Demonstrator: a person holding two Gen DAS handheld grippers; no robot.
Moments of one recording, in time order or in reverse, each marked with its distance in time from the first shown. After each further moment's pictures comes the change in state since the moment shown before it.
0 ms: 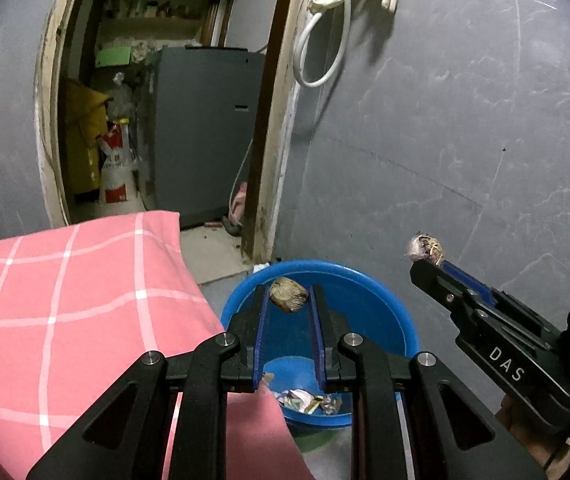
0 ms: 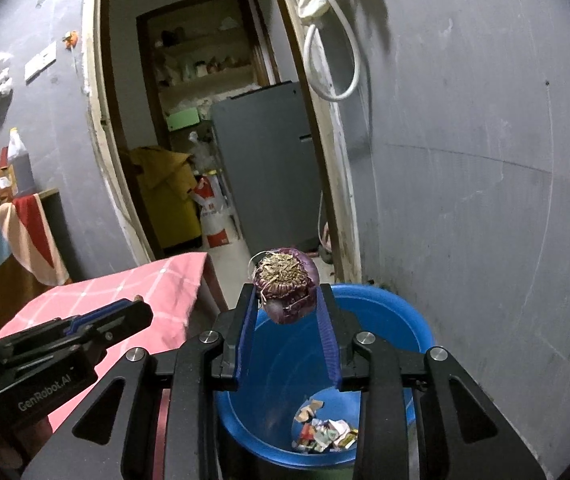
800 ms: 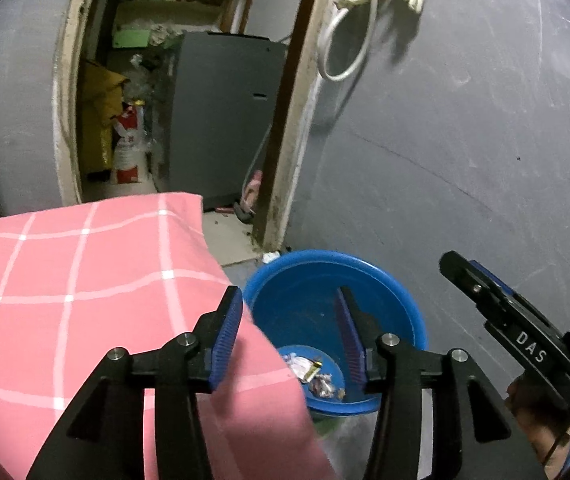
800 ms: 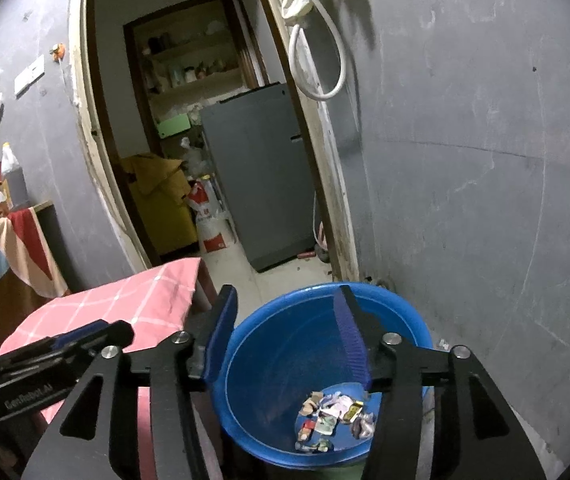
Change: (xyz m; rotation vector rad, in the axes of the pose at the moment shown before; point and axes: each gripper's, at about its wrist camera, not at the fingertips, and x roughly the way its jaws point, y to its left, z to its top) left arm -0.016 0.025 -0.004 -0.063 0.015 0.035; right arm -0.003 -0.007 0.001 0.040 -0.019 -0.009
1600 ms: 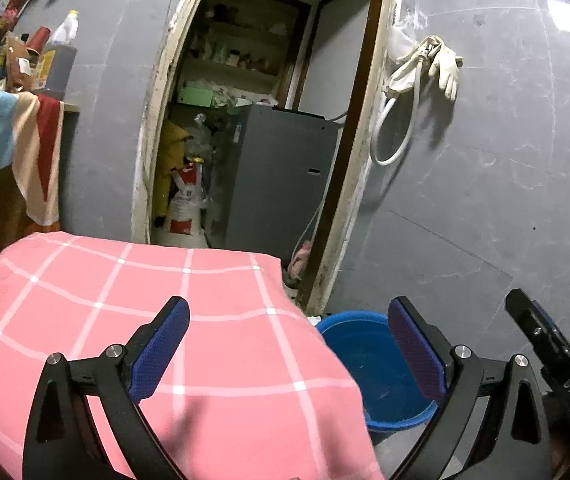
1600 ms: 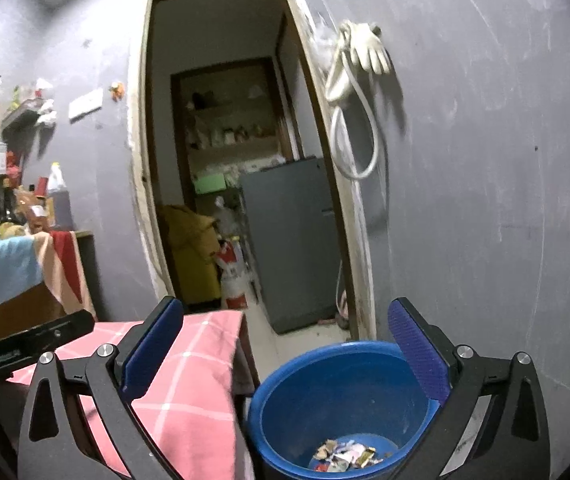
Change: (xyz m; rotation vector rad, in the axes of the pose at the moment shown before) left arm -0.108 0.033 -0.016 -0.085 -0.276 0.143; right arm -0.068 0.040 -0.011 -0.096 -0.282 0.081
